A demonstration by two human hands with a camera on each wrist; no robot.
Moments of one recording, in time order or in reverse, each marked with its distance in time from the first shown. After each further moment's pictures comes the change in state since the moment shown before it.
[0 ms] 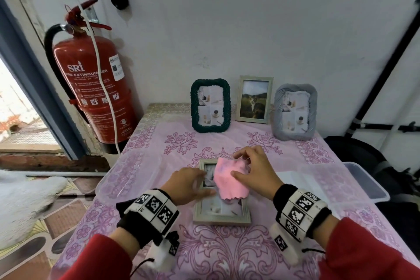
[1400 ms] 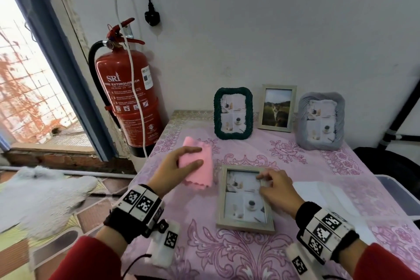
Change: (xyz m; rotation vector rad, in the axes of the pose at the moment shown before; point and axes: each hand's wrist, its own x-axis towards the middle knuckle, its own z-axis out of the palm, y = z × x) left_hand -0.043 -0.034 -0.050 -0.861 0.394 -0.071; right_hand -0.009 0.007 0.017 0.024 -0.044 0.206
